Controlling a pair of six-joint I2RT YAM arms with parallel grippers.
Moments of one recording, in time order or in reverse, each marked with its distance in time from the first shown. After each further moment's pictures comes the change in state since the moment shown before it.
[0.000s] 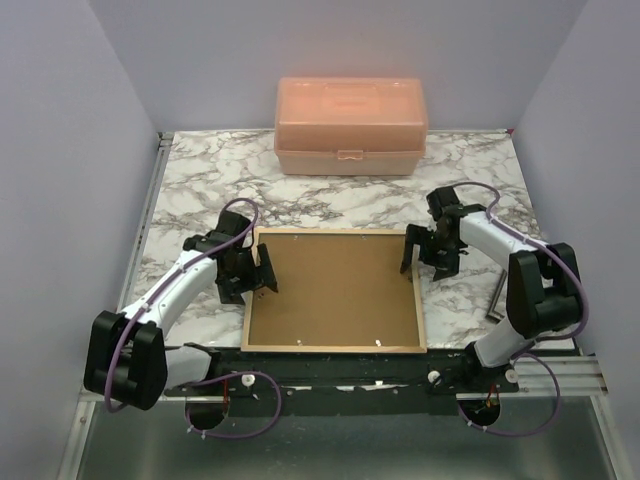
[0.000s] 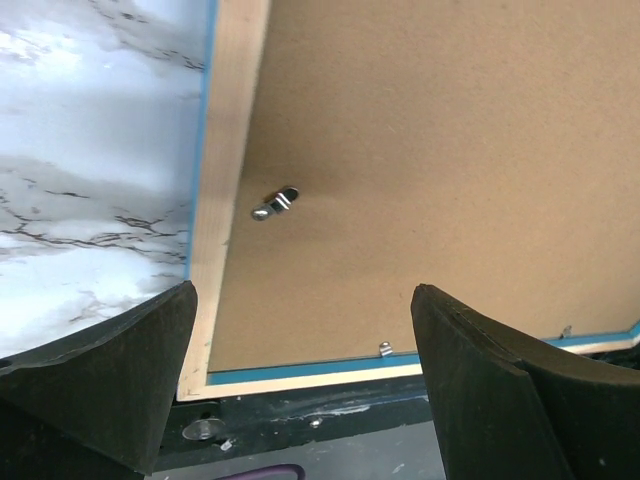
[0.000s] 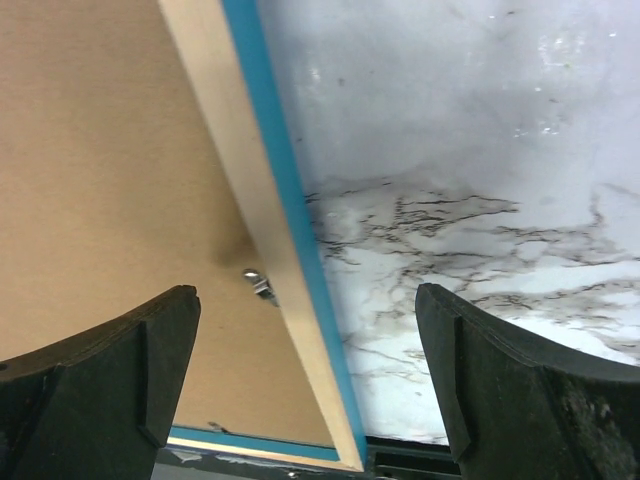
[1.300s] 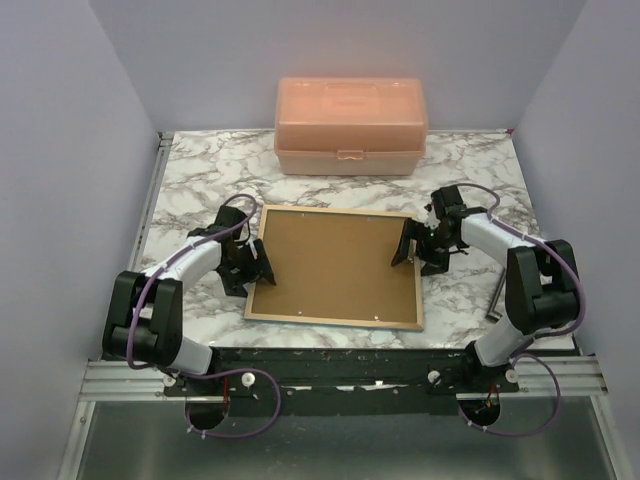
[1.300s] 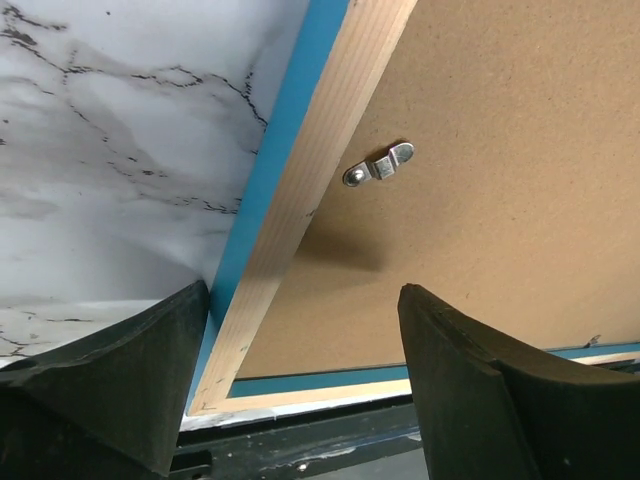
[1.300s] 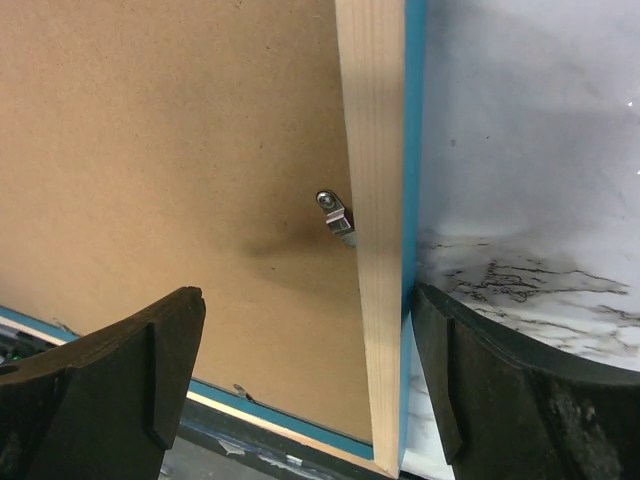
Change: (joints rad) left arm 0.108 0.238 0.012 0.166 0.064 0.030; right arm -0.035 0.033 -0.019 0.126 -0.161 0.033
